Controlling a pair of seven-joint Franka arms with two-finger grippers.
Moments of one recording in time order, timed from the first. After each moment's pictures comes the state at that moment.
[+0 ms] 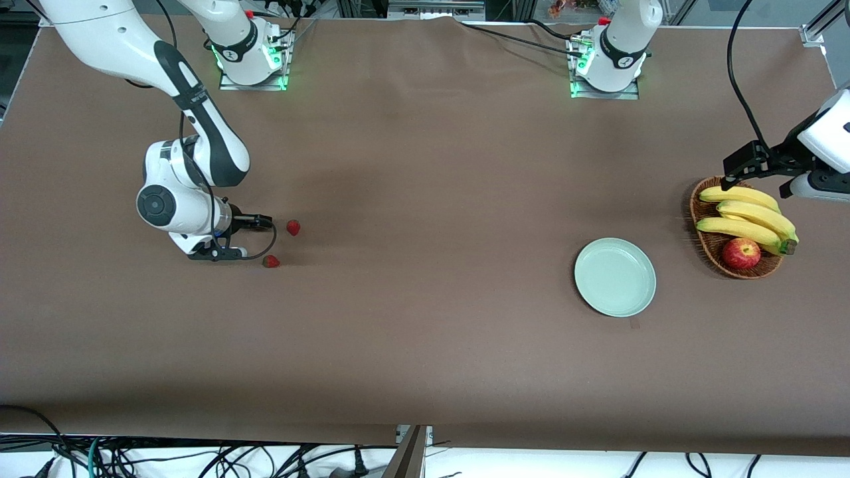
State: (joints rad) left arm 0.04 0.01 -0.02 -1.66 -0.01 1.71 0.12; right arm -0.01 0.46 0.16 -2.10 -0.01 2.31 0.13
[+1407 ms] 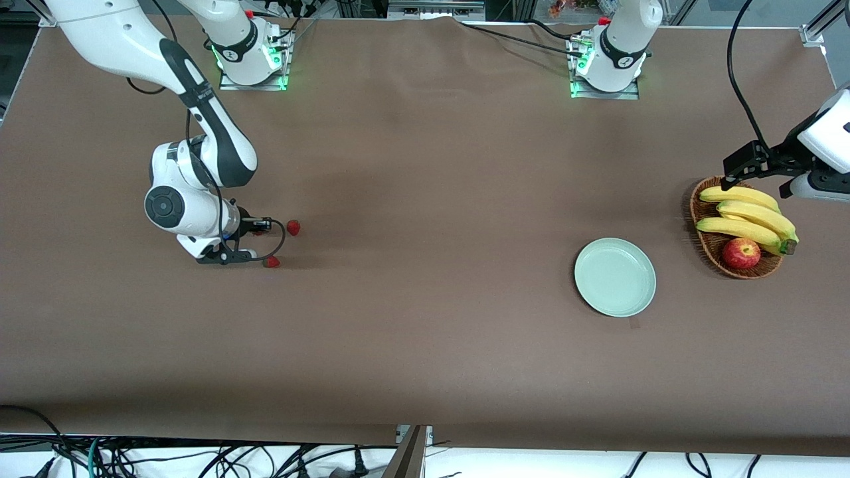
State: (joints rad) left arm 0.04 0.01 -0.02 -1.66 -0.01 1.71 0.12; right arm 0.00 0.45 0.22 -1.98 -0.01 2.23 0.14
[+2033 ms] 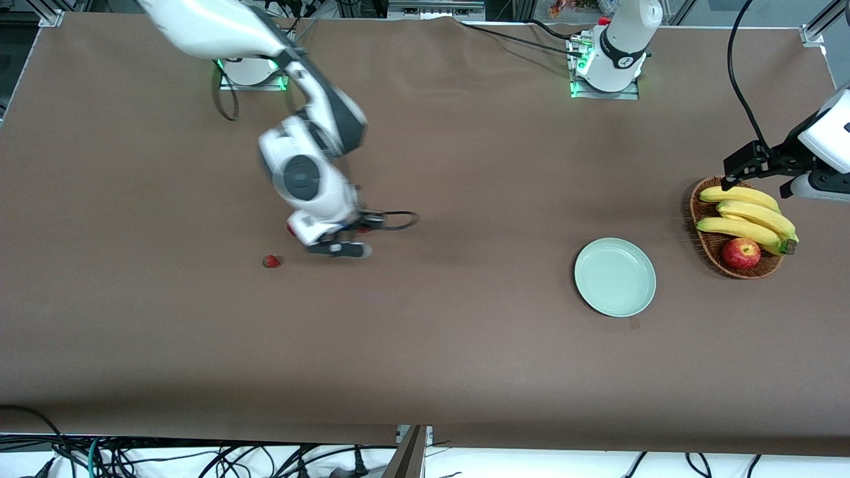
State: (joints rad) left arm 0.04 0.01 -0.02 -1.66 -0.01 1.71 0.12; right arm 0.39 0.64 0.30 -1.61 -0.01 2.20 0.80
